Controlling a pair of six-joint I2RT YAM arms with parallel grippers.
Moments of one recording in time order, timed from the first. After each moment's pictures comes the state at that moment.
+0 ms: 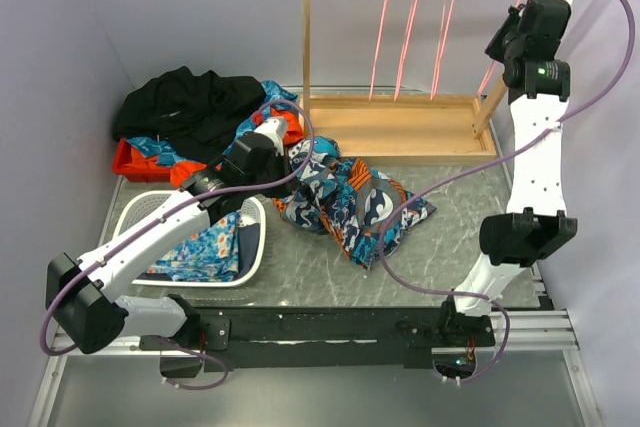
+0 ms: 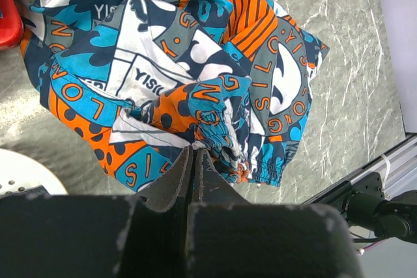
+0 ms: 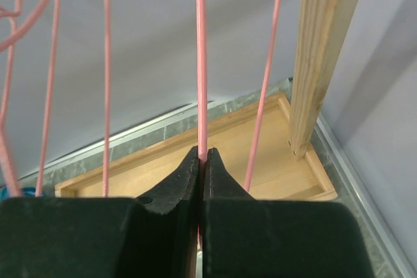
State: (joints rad) left arm -0.70 1.27 1.14 -0.46 -0.02 -0.58; right arm -0.12 1.76 2.21 -0.70 0.15 0.28
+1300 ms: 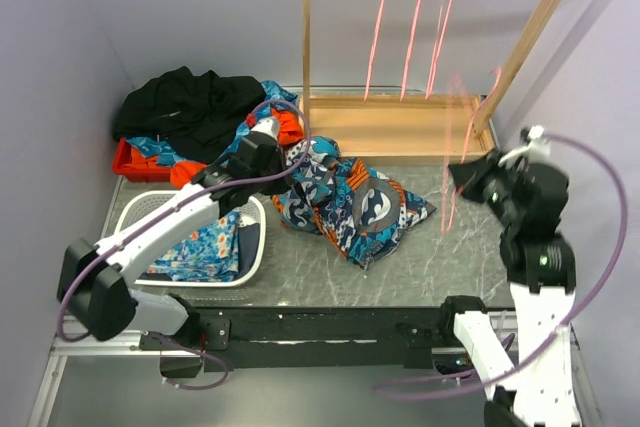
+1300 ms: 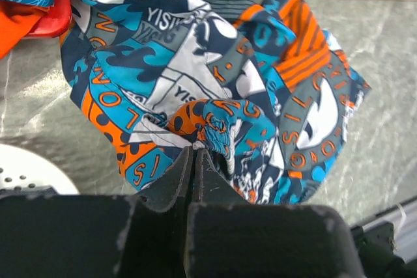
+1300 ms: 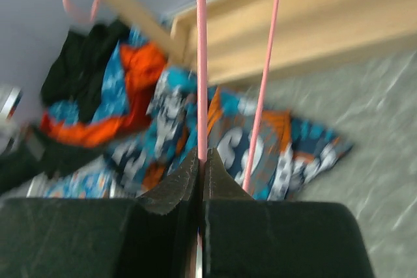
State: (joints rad) left arm -0.66 1.34 1.11 -0.42 -0.11 -0.66; right arm -0.04 0.72 1.14 -0.69 -0.21 0.48
